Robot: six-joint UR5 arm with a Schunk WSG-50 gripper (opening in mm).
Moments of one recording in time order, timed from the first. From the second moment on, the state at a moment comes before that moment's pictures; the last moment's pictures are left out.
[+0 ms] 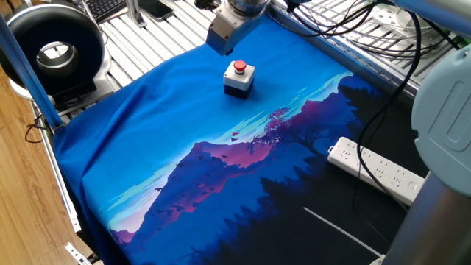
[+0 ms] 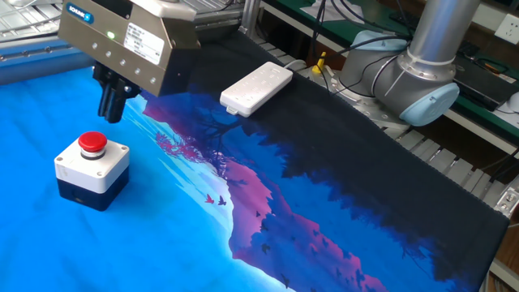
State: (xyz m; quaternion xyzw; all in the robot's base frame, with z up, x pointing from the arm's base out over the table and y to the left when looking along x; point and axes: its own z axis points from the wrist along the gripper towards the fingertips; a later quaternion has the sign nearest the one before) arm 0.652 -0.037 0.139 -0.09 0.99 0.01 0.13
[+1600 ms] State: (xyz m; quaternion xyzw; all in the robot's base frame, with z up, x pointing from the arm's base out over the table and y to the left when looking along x) arm 0.600 -0.043 0.133 0.07 1.00 0.04 0.01
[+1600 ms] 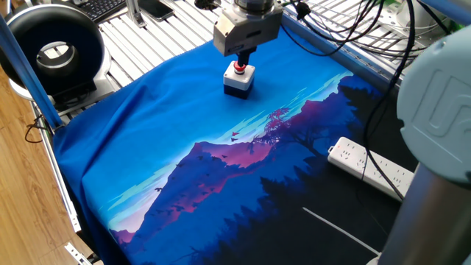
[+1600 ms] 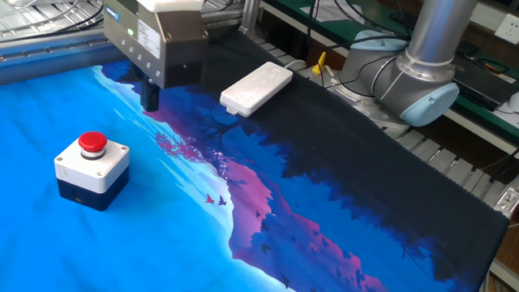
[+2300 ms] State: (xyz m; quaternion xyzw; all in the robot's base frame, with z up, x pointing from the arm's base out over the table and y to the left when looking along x) arm 0.624 -0.058 0.119 0.06 1.00 0.05 0.02
